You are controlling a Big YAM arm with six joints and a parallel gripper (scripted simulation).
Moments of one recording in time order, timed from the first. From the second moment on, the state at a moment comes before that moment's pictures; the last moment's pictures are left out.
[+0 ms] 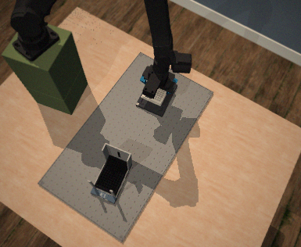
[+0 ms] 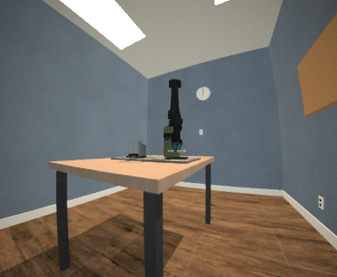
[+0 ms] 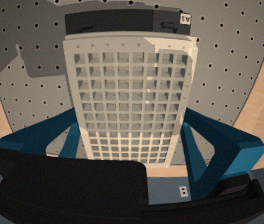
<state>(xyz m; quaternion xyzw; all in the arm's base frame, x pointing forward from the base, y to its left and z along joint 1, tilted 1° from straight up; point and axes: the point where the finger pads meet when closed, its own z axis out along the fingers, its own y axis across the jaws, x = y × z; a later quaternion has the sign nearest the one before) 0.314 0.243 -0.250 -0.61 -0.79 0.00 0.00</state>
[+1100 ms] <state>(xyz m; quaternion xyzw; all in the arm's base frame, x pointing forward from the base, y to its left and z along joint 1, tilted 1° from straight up) 0.318 0.246 -0.282 -0.61 -0.79 0.00 0.00</state>
